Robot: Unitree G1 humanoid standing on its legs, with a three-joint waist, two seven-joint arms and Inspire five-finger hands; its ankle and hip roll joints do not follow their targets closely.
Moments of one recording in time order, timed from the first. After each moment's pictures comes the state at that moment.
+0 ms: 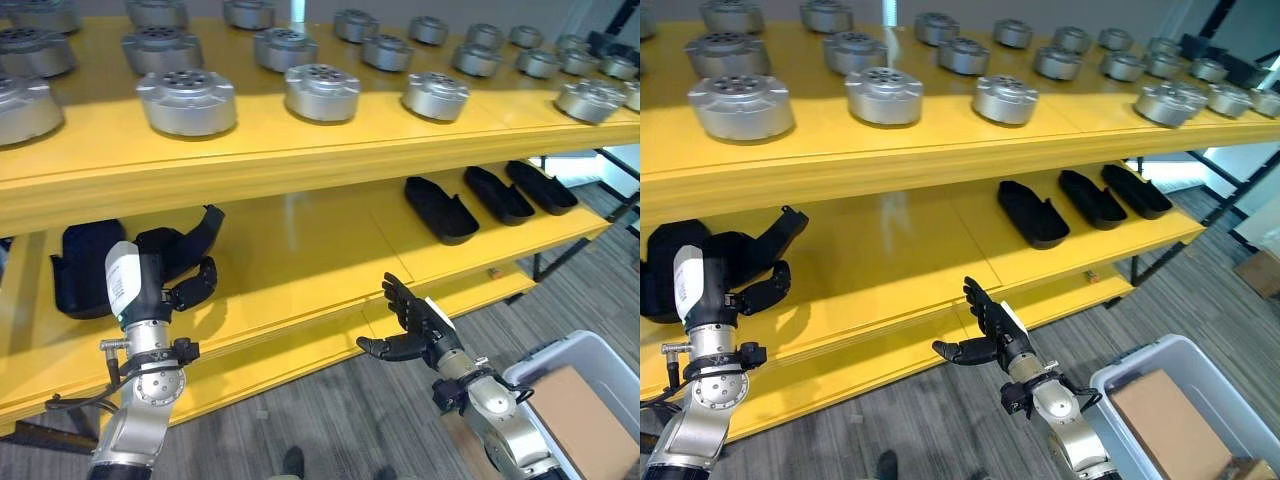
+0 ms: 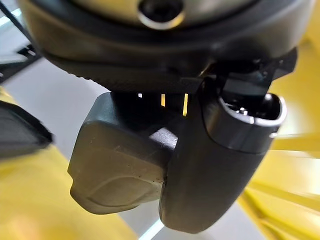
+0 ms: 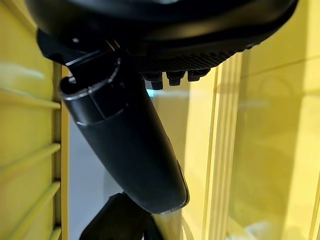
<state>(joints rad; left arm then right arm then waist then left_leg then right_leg) 0.09 0.53 0.09 0.01 0.30 -0.12 0.49 0.04 -0.37 0.27 0.00 0.34 -0.01 0.11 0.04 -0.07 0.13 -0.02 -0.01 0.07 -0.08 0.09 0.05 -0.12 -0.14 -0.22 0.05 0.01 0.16</state>
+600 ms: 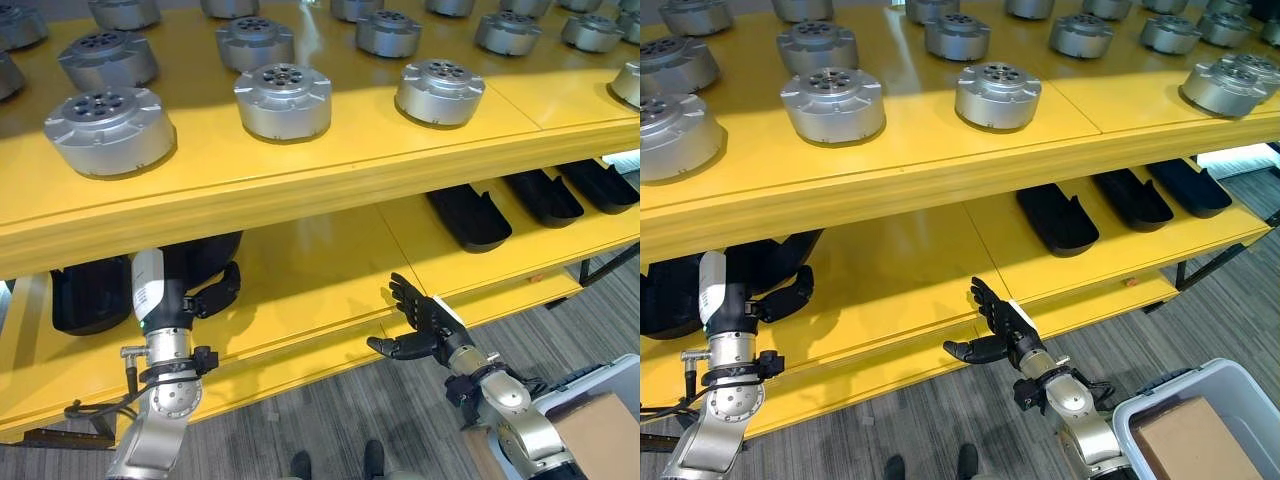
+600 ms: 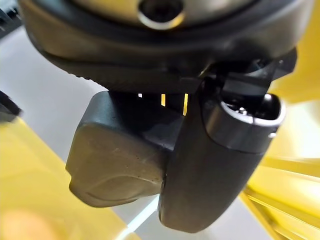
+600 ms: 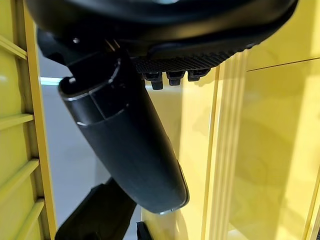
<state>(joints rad) 0.09 0.48 0.02 -0.10 0.32 -0.14 0.46 0.02 -0.42 0.24 0.01 0.34 0.03 0.17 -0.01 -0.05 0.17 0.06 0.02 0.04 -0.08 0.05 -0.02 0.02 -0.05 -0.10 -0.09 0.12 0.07</state>
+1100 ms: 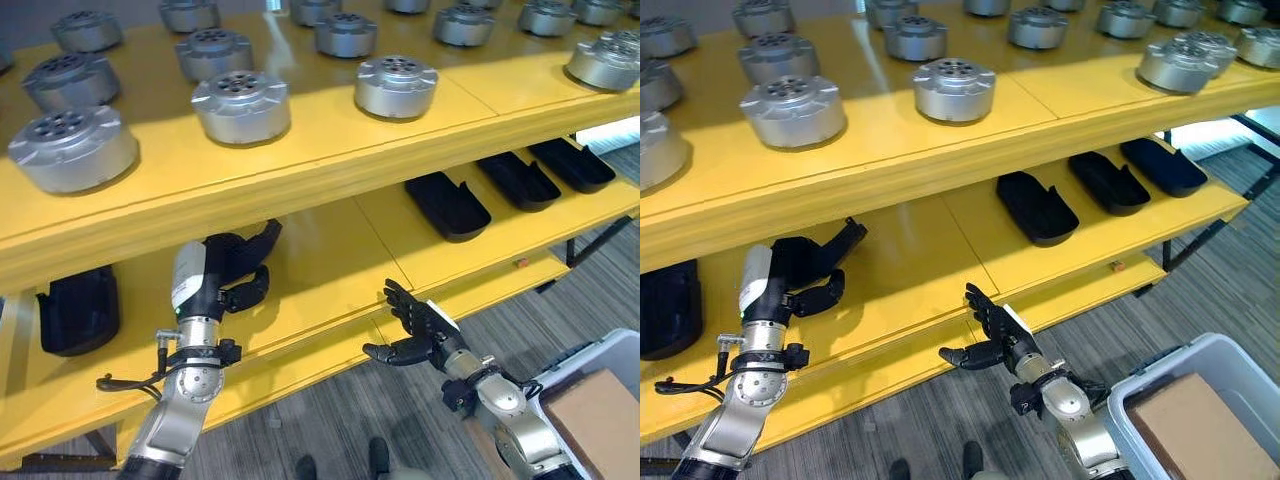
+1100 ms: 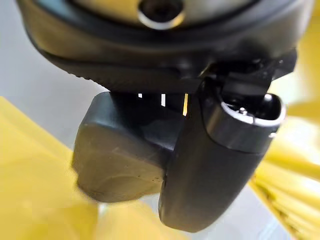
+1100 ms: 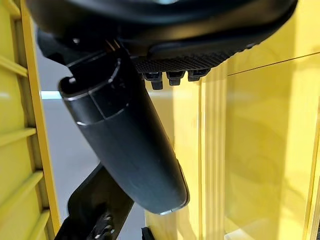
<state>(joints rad) -0.03 0.50 -0.13 -0.01 0.33 0.01 0.40 0.03 -0.42 0.27 0.01 0.34 0.04 0.17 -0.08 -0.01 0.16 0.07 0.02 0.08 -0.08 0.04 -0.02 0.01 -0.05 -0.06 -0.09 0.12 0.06</state>
